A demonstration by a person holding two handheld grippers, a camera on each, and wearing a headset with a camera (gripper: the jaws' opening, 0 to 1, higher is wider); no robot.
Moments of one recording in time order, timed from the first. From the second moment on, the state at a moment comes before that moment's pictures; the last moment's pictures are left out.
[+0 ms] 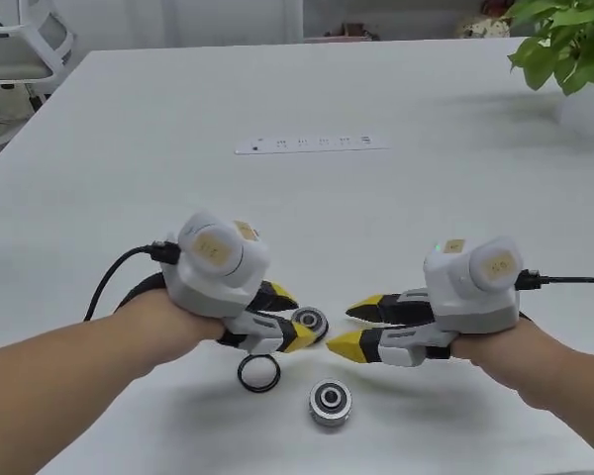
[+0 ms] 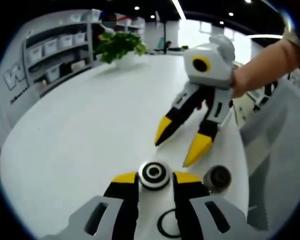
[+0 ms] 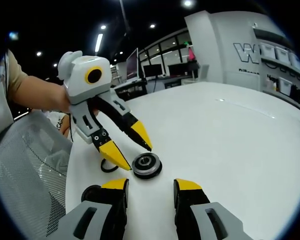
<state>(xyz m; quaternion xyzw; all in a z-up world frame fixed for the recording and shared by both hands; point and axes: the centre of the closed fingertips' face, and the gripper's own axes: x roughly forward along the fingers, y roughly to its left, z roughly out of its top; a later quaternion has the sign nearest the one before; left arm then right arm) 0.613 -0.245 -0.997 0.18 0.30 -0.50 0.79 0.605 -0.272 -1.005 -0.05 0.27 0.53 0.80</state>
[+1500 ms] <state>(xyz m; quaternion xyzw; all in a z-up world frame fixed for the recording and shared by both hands) 0.616 -0.247 -1.000 0.17 0.30 -0.48 0.81 0.608 -0.246 -1.015 -0.07 0.26 0.54 0.79</state>
